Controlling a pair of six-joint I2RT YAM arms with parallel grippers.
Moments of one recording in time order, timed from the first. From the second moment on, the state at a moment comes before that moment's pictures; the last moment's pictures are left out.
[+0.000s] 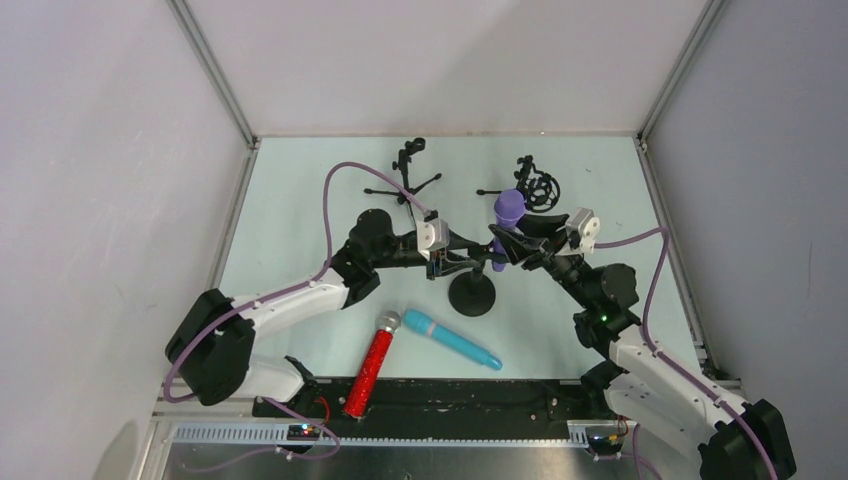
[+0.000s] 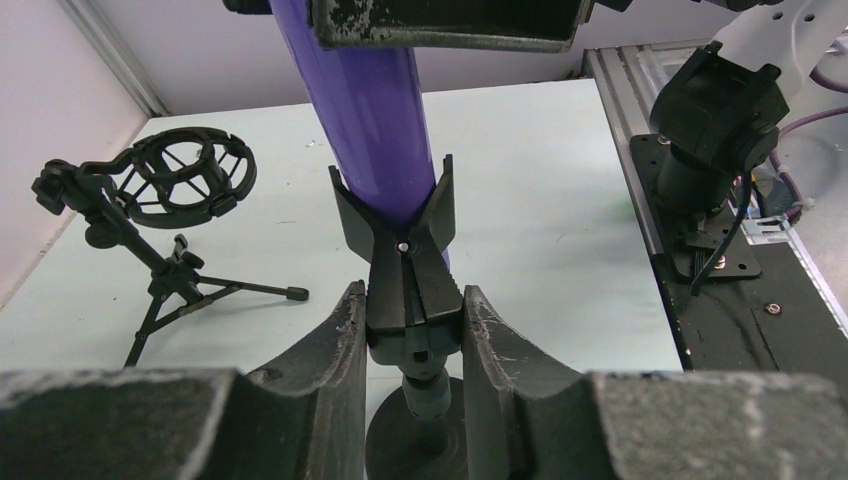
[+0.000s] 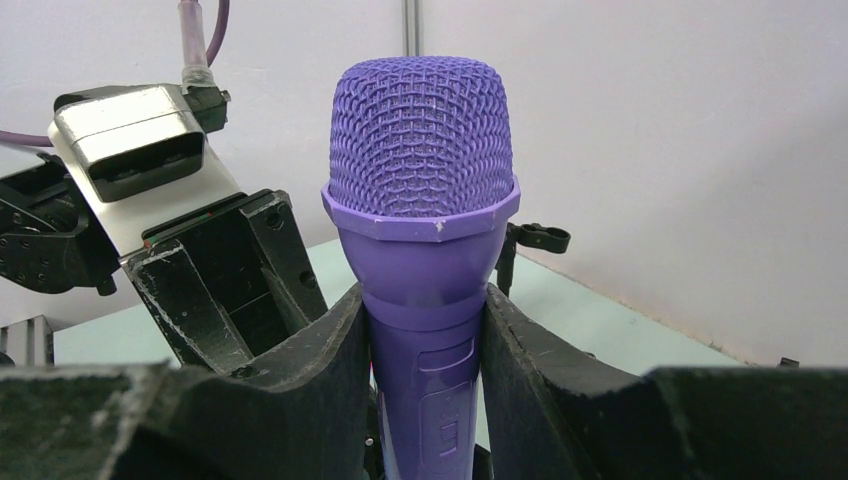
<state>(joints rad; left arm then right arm) -0.75 1.36 0.77 0.58 0.76 0.16 0.53 0.79 0.41 0.85 -0.31 0.14</state>
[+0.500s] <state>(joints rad) -0.75 1.37 0.77 0.58 0.76 0.16 0.56 0.81 0.40 0.87 -0.27 0.12</state>
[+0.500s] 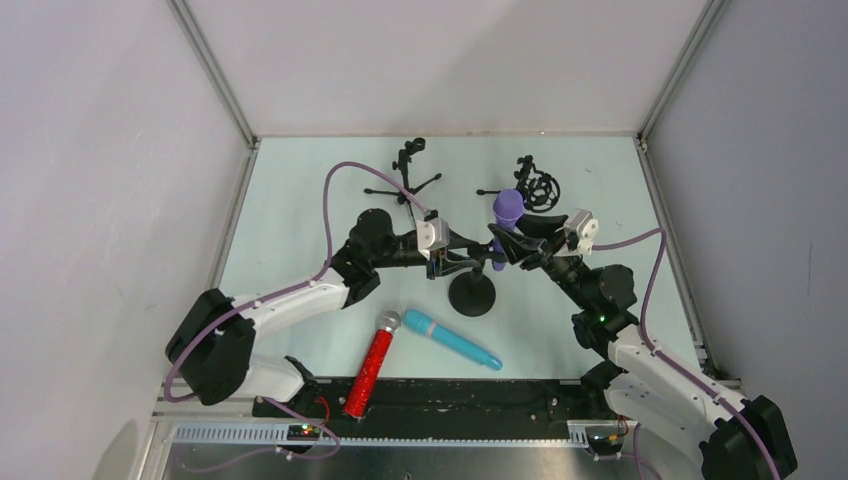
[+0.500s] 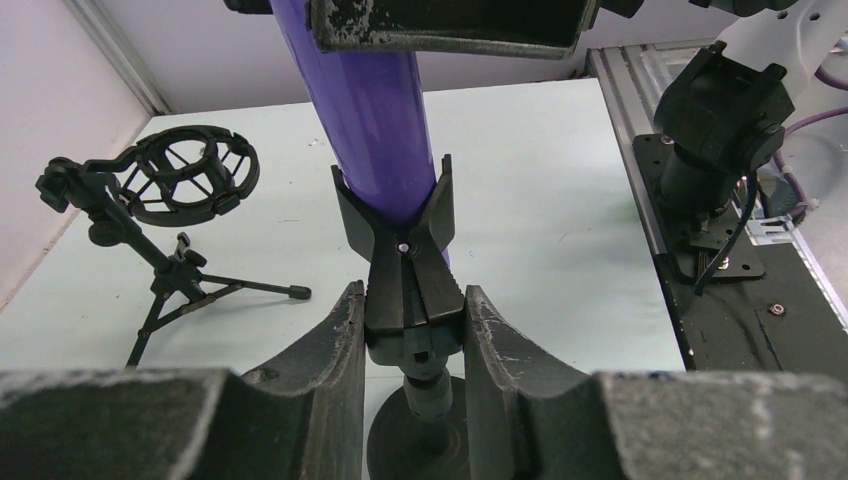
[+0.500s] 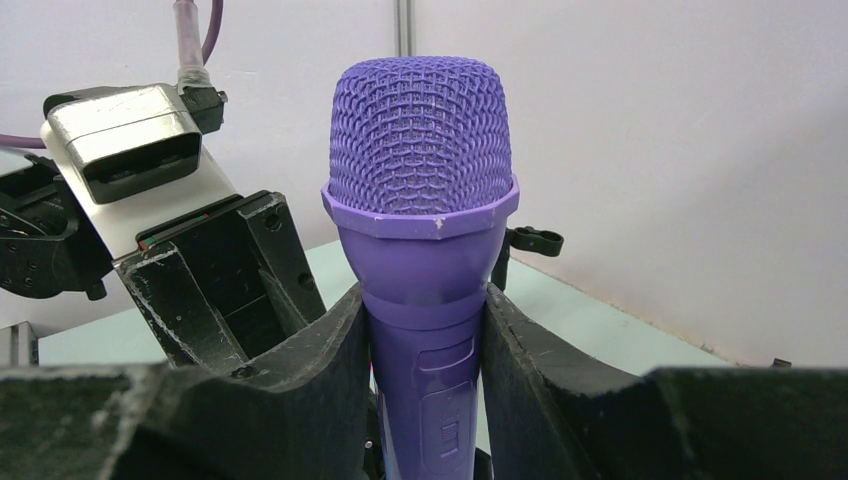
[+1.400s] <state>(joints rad) -0.75 1.36 0.77 0.56 0.70 0.17 0.56 0.82 0.40 0.89 -0.26 0.12</state>
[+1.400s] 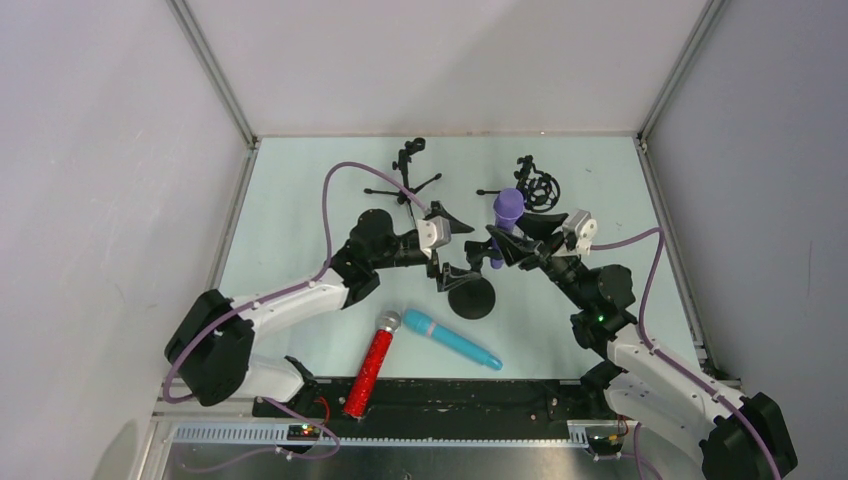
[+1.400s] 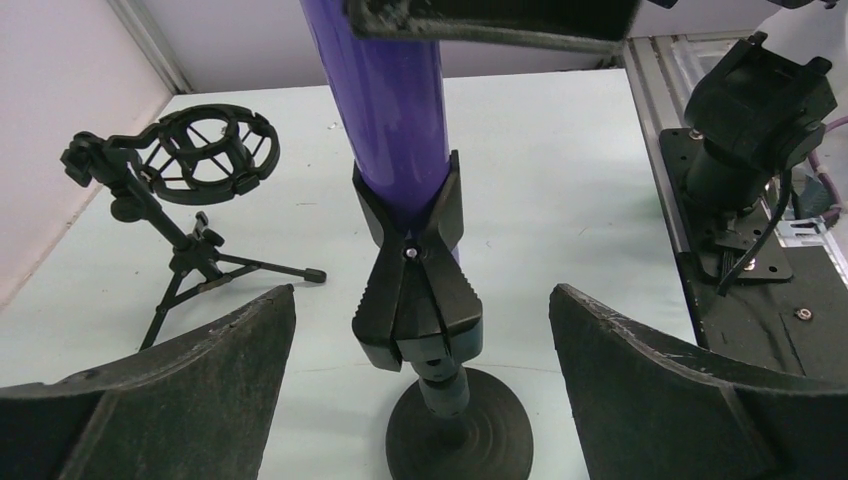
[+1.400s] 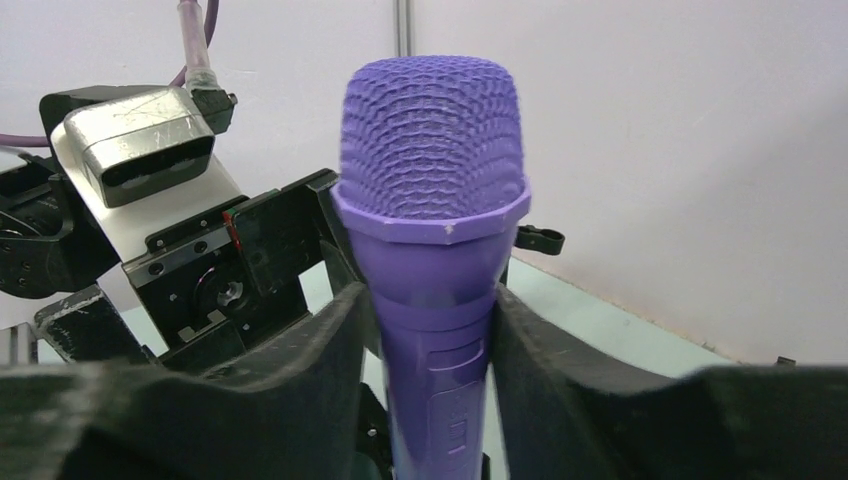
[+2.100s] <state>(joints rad) -0.75 1.25 0.72 0.56 0.60 0.21 0.57 0.77 0.39 0.86 -0.25 0.12</state>
